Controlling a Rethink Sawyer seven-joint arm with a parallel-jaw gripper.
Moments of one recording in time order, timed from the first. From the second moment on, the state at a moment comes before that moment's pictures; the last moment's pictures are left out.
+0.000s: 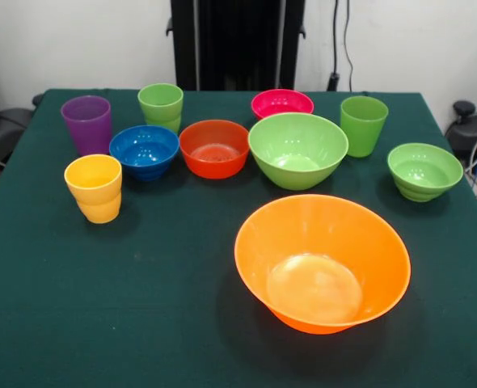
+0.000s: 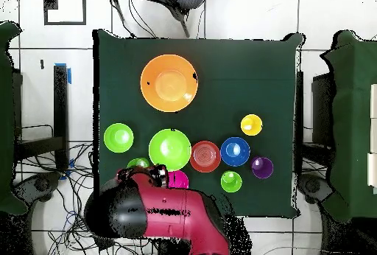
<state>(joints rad) -0.09 -1.21 0.00 2.12 0.00 0.57 1.57</state>
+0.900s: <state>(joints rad) -0.22 -1.11 0.03 1.99 0.00 0.57 1.57</state>
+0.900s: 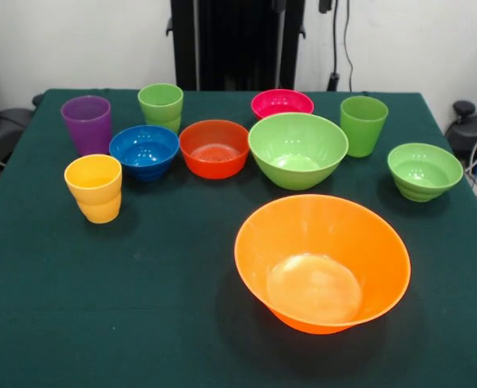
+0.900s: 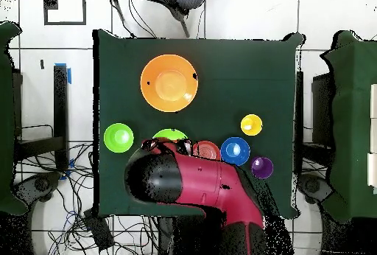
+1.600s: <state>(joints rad) -0.34 -1.01 0.12 1.92 -0.13 0.57 1.57</state>
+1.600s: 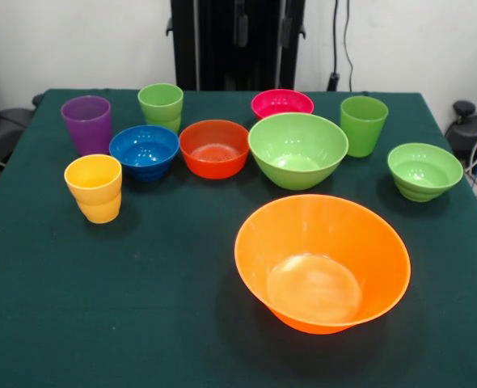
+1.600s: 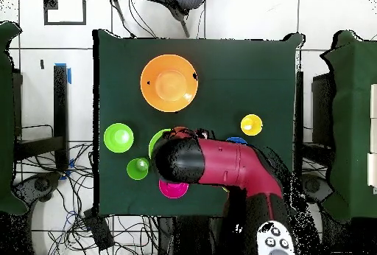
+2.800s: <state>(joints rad) -0.44 -0.86 0.29 1.82 -0.20 0.57 1.57</state>
